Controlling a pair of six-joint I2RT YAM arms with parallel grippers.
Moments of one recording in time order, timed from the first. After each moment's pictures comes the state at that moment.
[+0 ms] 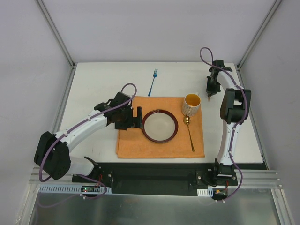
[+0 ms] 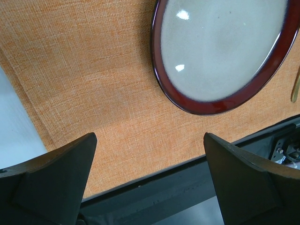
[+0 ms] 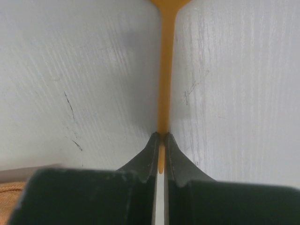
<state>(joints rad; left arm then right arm) -0.58 1.34 0.95 -0.68 0.17 -0.59 -0.02 2.33 1.96 -0.85 0.08 0.10</state>
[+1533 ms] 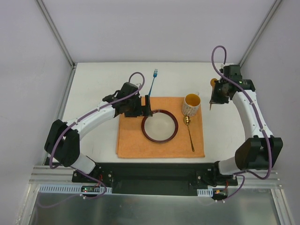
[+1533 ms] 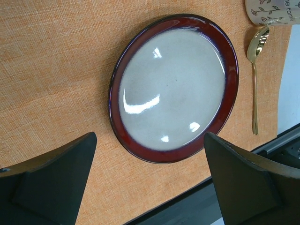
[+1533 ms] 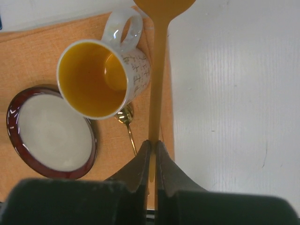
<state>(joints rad) -0.59 1.50 1.10 -0.49 0.18 -0.58 0.04 1.47 1.42 -0.98 -0.03 0.24</state>
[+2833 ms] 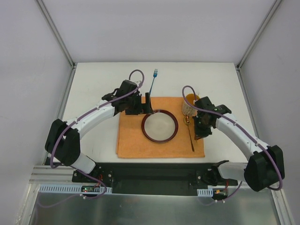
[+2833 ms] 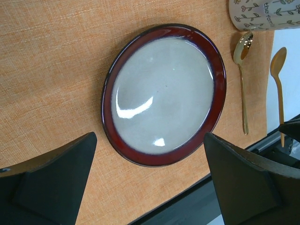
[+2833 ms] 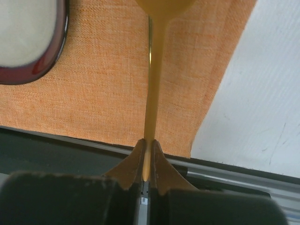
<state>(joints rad) -0.57 1.52 1.13 -0.47 0.23 -0.56 0.41 1.21 0.90 -1.05 -0.03 0.35</state>
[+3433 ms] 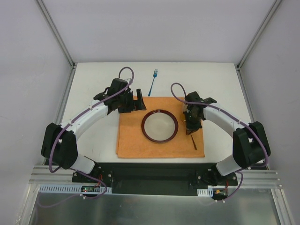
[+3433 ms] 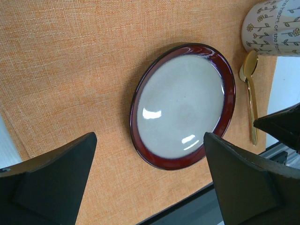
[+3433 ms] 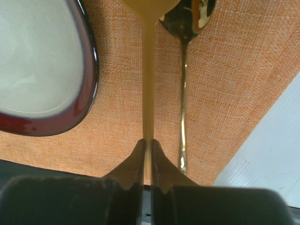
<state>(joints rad) -0.46 1.46 1.09 -0.47 0.24 -0.56 0.46 1.51 1.00 -0.89 -0.07 0.36</state>
